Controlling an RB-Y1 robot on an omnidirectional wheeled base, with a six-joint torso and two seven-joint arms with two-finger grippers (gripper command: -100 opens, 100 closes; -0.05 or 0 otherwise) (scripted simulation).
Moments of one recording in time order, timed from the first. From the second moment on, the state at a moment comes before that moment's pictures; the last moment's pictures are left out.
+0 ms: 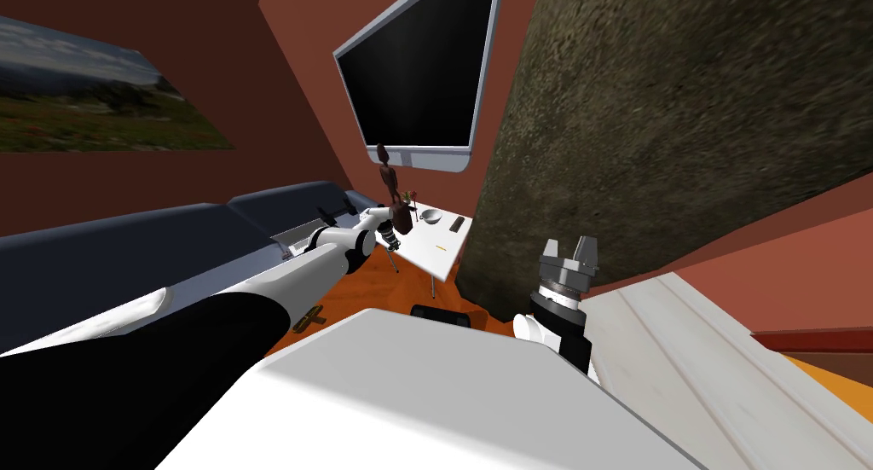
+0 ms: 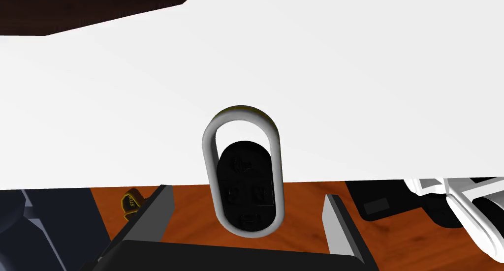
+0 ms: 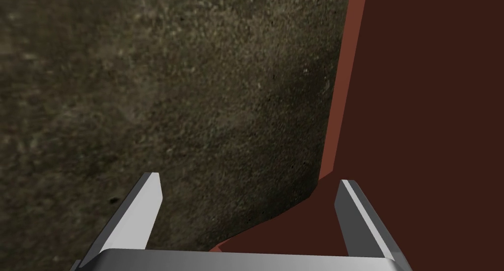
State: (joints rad) left arm -1.02 0.49 0.23 -0.33 0.20 1.42 0.80; right arm 0.55 0.03 -0.06 -2.21 -0.10 -0.61 0.13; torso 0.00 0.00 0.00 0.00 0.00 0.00
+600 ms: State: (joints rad) left arm -0.96 0.47 0.24 -0.38 0.21 1.39 0.80; right arm 0.55 0.03 -0.06 -2.21 -0.10 -0.61 0.13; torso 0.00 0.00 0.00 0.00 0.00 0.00
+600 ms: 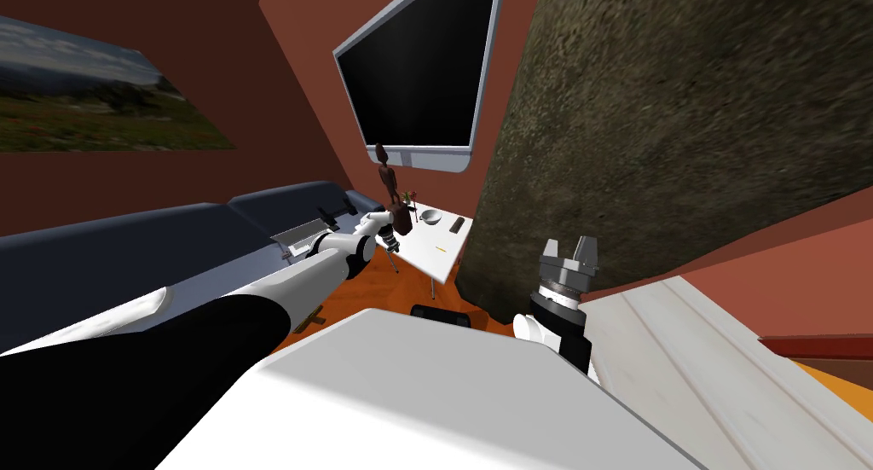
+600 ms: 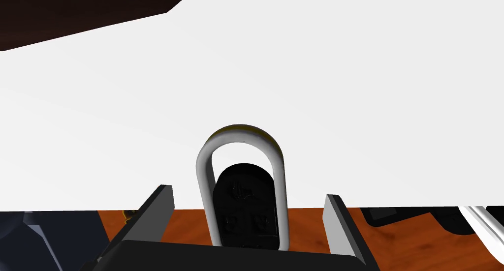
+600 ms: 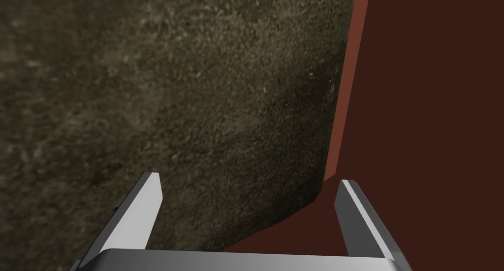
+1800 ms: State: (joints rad) left arm -0.98 0.48 0.24 -0.38 0.20 1.43 0.81; right arm 0.55 0.03 -0.06 -2.21 -0.10 -0.61 0.13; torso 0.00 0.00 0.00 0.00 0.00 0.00
